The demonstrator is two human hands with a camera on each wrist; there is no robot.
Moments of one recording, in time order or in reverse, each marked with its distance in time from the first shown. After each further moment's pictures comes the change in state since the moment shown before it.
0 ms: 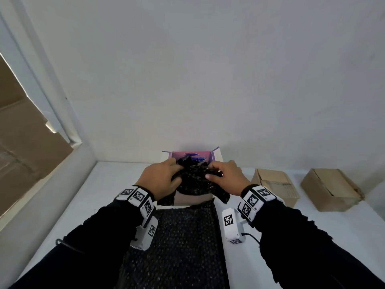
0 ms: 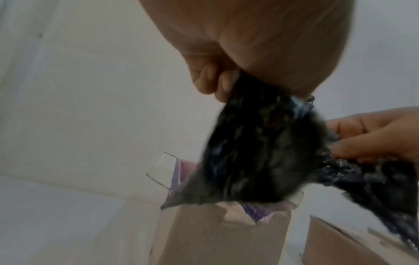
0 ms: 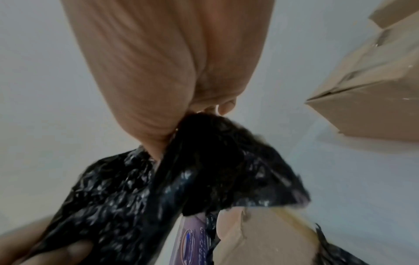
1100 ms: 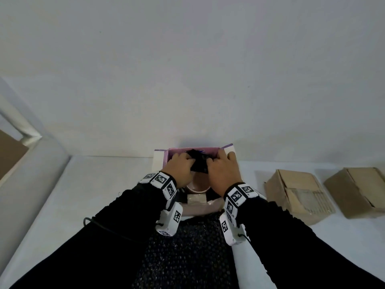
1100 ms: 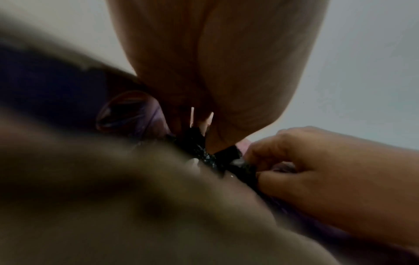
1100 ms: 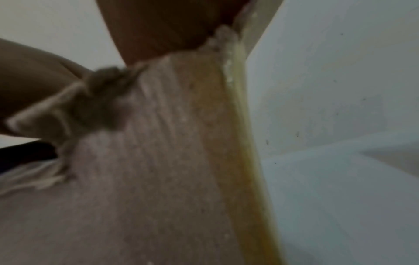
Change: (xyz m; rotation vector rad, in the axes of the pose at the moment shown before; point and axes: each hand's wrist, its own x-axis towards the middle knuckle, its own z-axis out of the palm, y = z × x) left_hand 0.121 -0.064 0.122 -0.172 -0.526 -0.247; right_hand 0.117 0.025 0.070 -0.812 0.025 -0.008
